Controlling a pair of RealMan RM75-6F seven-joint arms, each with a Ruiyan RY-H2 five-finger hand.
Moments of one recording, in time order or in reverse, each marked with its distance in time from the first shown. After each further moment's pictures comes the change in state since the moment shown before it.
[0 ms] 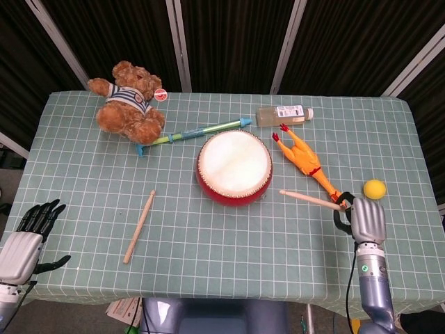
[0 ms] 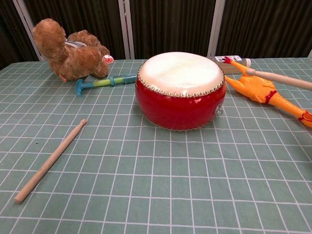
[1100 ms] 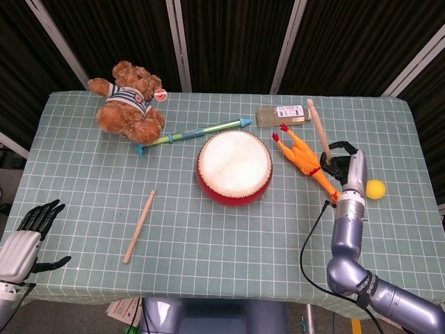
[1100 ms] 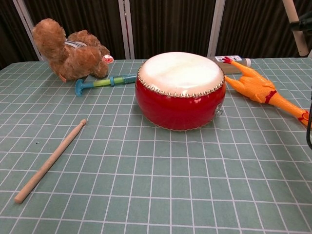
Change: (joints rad) left arm -0.017 0.040 0.004 -0.034 -0.031 -0.047 -0.087; right arm 0.268 -0.166 0.423 0.064 0.494 0.024 0.260
